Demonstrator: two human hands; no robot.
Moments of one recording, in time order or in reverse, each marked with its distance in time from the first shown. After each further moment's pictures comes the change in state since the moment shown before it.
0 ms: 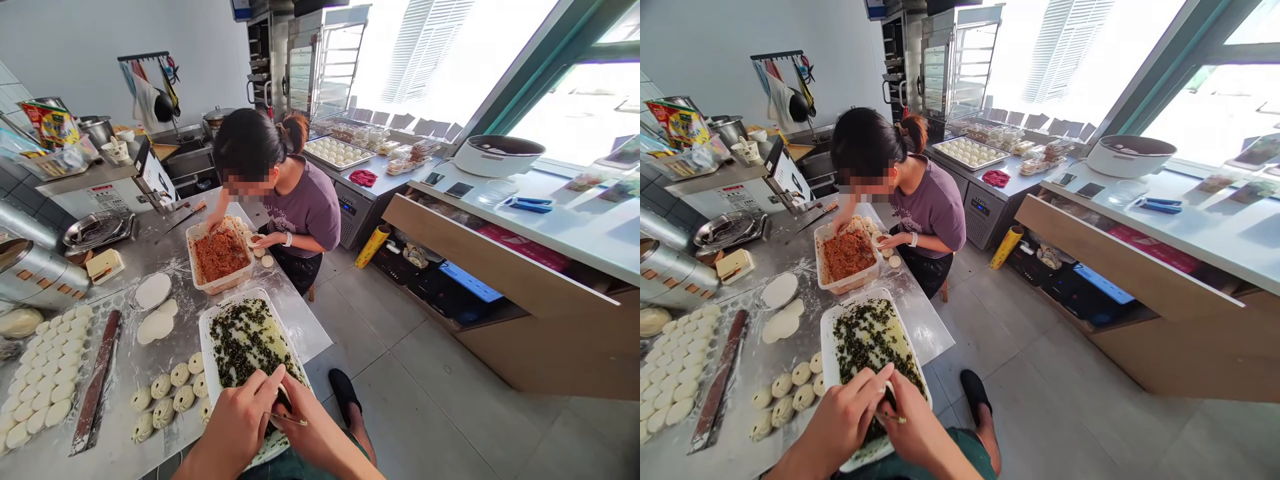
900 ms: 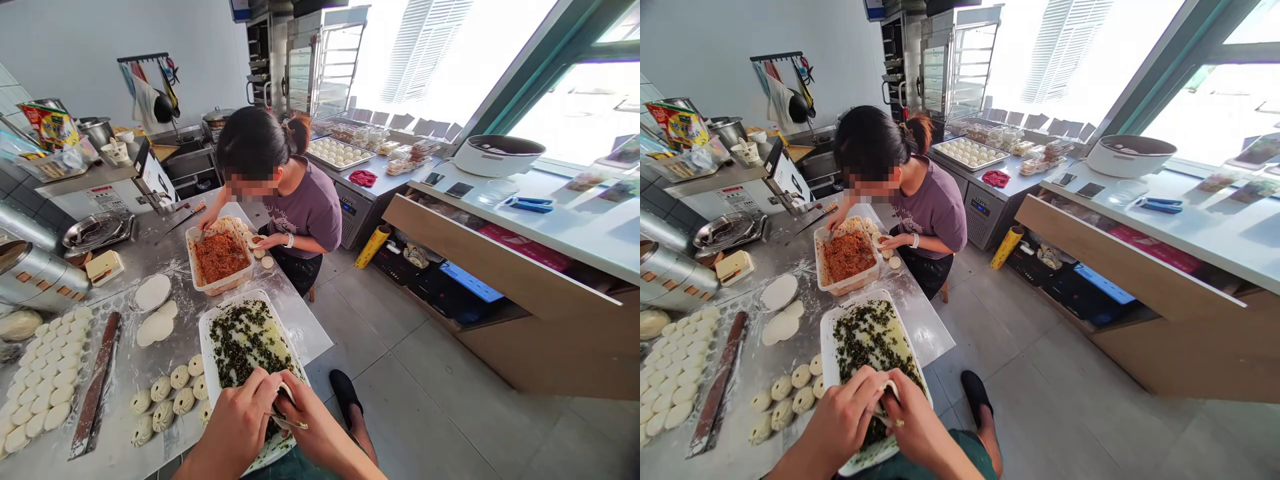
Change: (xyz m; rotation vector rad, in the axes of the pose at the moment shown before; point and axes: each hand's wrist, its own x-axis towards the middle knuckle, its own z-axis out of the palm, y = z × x) left_hand 0.005 -0.002 -0.002 0.024 -0.007 0.008; right_hand 0.003 0.001 -0.001 0.059 -0.062 0.026
